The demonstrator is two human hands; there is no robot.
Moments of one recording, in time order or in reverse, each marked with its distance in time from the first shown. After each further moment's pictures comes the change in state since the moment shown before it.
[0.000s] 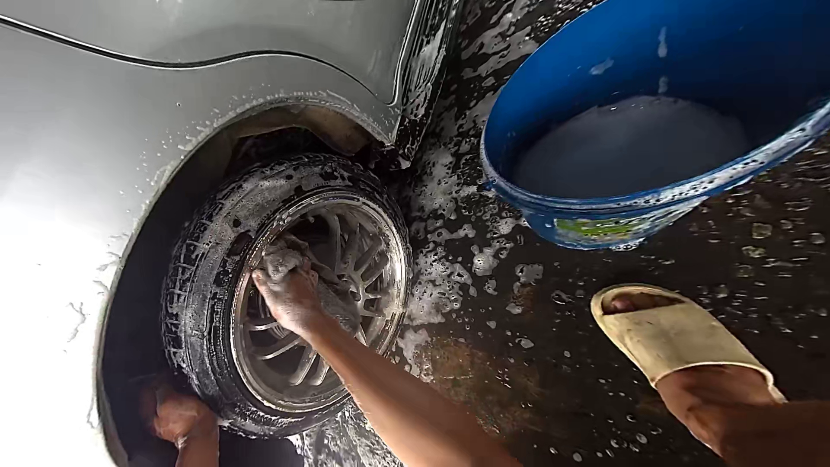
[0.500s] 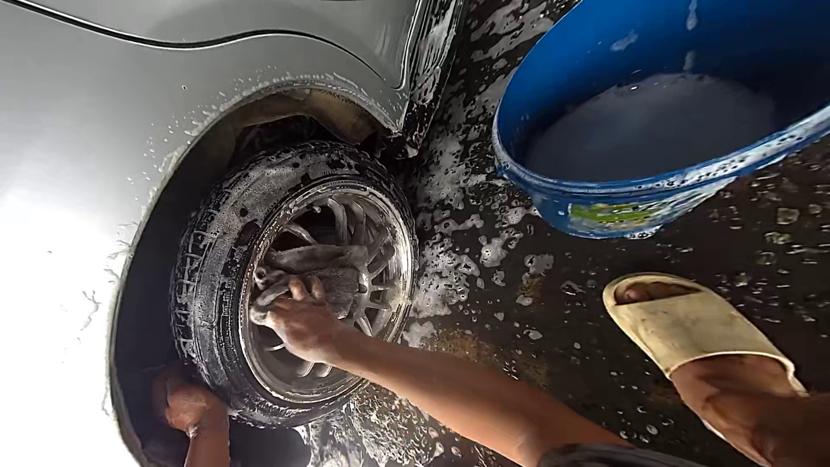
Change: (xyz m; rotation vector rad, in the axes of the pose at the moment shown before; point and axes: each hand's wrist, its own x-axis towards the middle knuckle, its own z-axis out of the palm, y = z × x) left_hand 0.003 -0.003 0.000 0.030 -0.038 0.048; right_hand -0.048 0.025 0.007 -0.586 -0.256 -0.493
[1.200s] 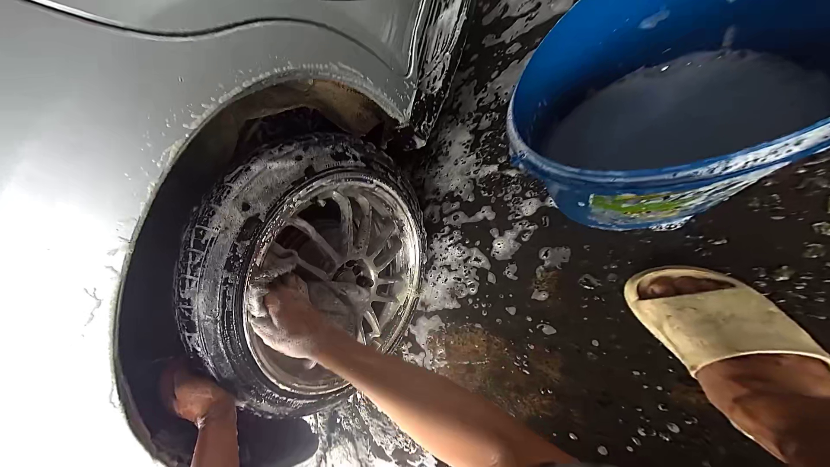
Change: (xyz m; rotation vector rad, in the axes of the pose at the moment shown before) left_hand -0.002 0.003 0.003 -0.043 0.030 -0.053; right_hand 0.019 -0.017 0.009 0.384 0.124 0.080
